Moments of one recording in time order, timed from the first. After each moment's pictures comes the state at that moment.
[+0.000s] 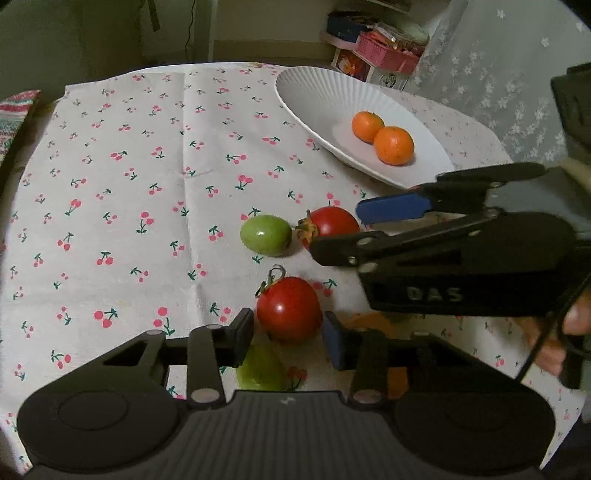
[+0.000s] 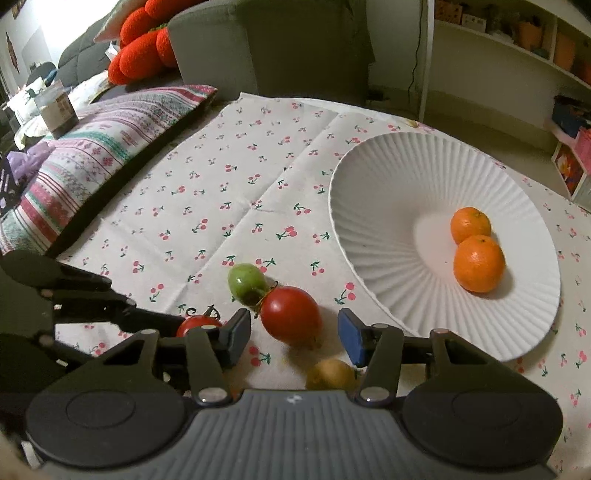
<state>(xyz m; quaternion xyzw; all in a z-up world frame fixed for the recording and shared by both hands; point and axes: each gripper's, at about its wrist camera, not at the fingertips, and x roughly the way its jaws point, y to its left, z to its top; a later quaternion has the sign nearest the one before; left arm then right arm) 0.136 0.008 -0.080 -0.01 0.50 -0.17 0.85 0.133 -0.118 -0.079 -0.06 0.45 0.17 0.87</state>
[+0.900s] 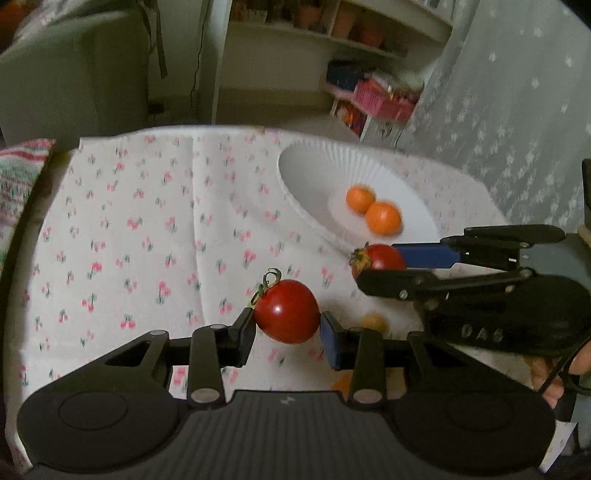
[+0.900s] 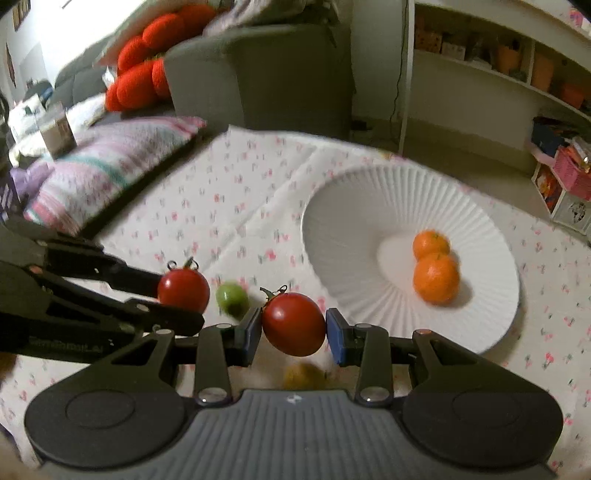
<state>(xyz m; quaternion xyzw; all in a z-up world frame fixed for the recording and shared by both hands) 0.136 0.016 -0.032 -0.03 0.43 -0.16 0.89 0.112 -0.144 -0.039 -0.04 0.39 0.16 0.91</state>
